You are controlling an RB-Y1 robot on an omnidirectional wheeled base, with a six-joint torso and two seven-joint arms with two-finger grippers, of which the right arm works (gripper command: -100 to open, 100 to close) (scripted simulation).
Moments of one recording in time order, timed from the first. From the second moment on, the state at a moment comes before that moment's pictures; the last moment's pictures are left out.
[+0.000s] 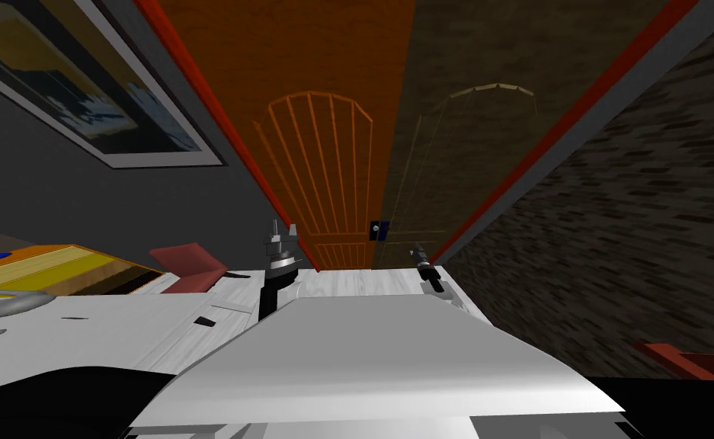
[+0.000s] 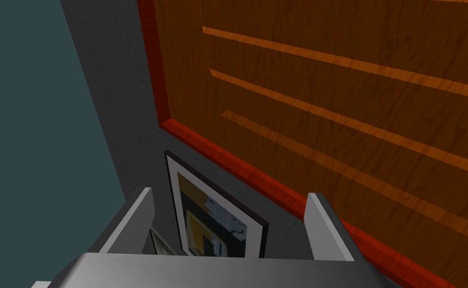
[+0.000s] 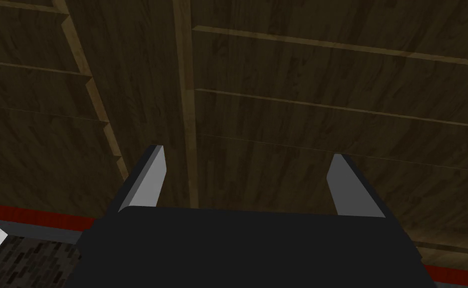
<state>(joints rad) 0.16 -0.24 -0.23 -1.31 0.29 -0.32 -0.49</state>
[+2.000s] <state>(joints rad) 0.12 -0.22 -0.24 -1.29 0.29 -0.34 -0.49</state>
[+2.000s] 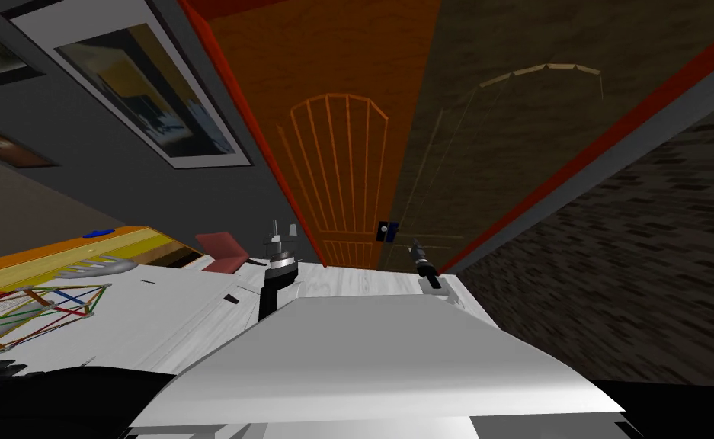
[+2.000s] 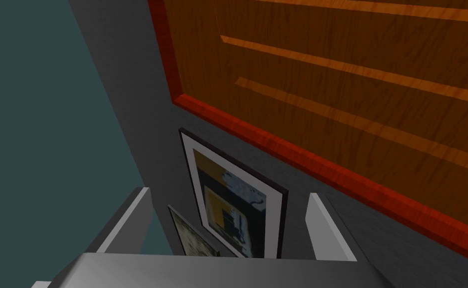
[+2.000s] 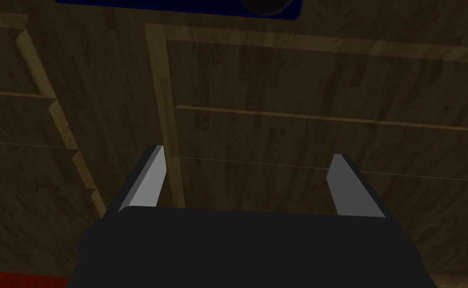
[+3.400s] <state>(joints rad) 0.09 -0.22 -0.26 -1.28 0.28 -0.34 -0.47</state>
